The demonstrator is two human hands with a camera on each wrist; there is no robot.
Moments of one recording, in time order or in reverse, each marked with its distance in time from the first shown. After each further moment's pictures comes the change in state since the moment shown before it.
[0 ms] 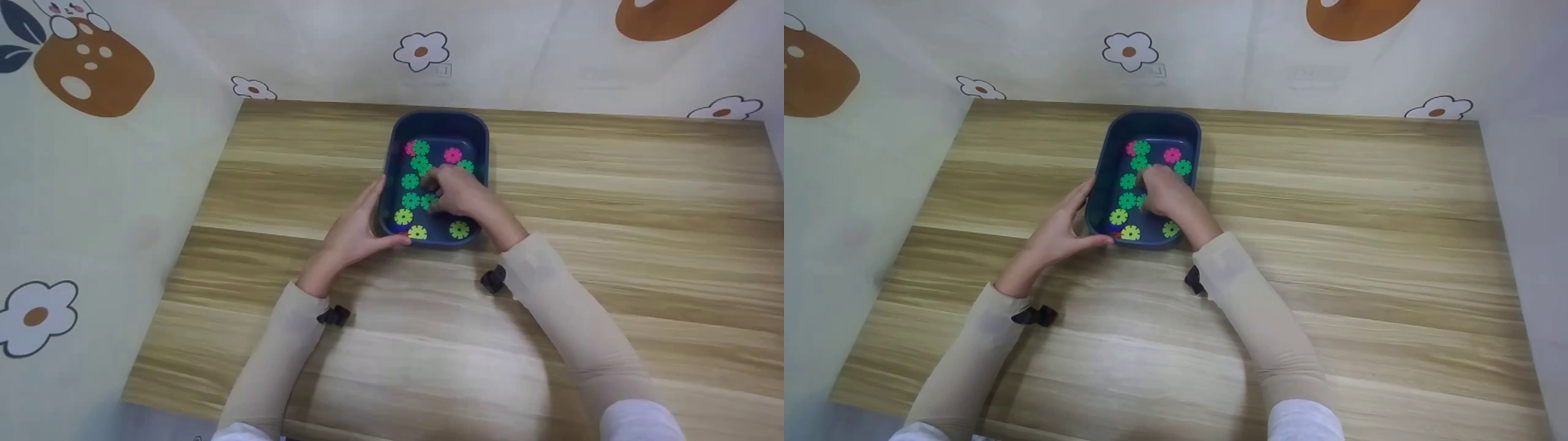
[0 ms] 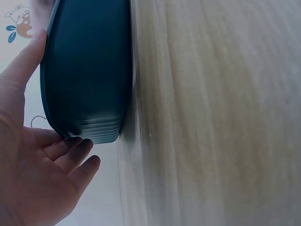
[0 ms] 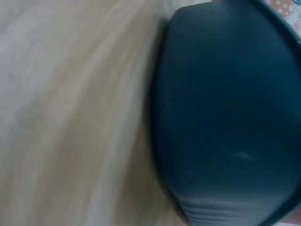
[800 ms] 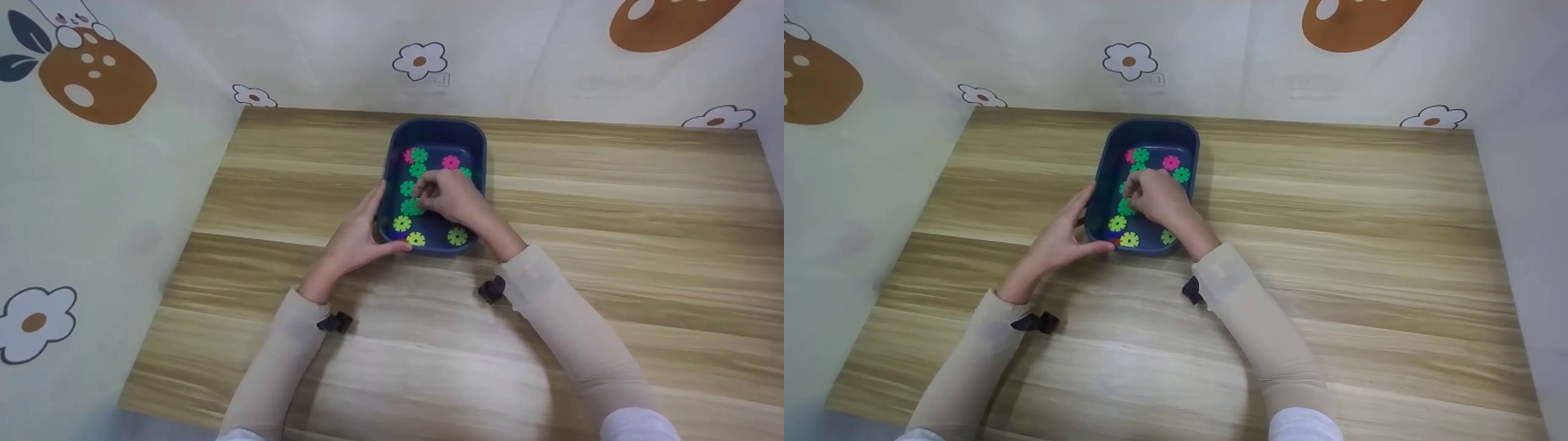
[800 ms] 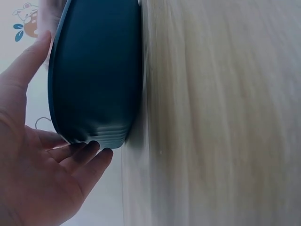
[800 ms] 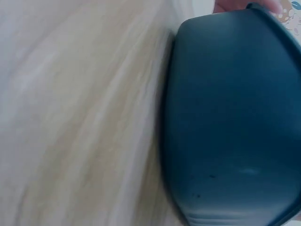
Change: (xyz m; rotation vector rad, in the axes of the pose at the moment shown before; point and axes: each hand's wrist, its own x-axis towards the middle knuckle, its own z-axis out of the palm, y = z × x) left_hand 0.000 0.004 0.002 -0.074 0.006 0.031; right_hand -0.003 -0.005 0.004 0.191 0.130 -0.058
